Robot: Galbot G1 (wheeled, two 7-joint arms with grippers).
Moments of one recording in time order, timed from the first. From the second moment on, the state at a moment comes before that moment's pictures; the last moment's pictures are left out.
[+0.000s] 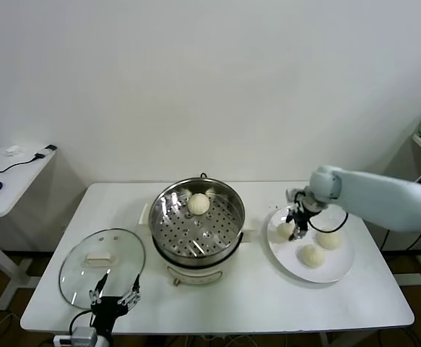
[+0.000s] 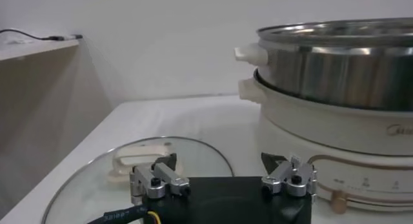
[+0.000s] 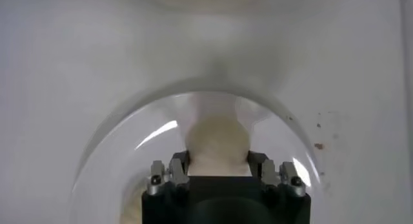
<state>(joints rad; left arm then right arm) 1.71 -1.42 -0.60 -1.99 -0.11 0.11 -0.01 0.63 0.87 -1.64 1.20 0.60 -0.27 -0.87</state>
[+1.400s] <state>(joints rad) 1.71 -1.43 -0.60 -2.03 -0.11 0.13 -0.01 0.68 1.47 -1.64 1.20 1.04 -0.51 -0.60</state>
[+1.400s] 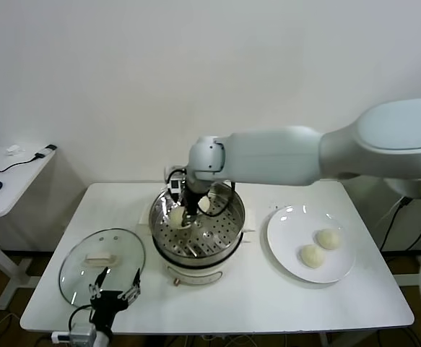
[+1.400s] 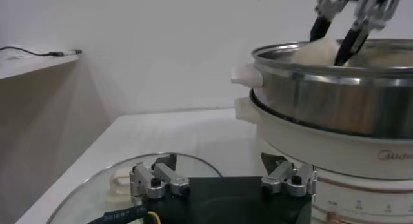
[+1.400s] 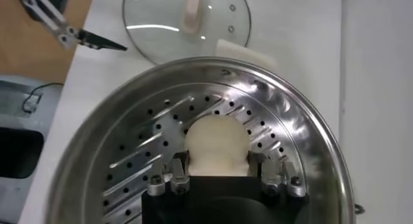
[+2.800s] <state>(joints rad) 1.70 -1.45 -0.60 -2.03 -0.10 0.13 -0.01 0.83 0.72 -1.83 1.43 0.58 -0.26 -0.93</state>
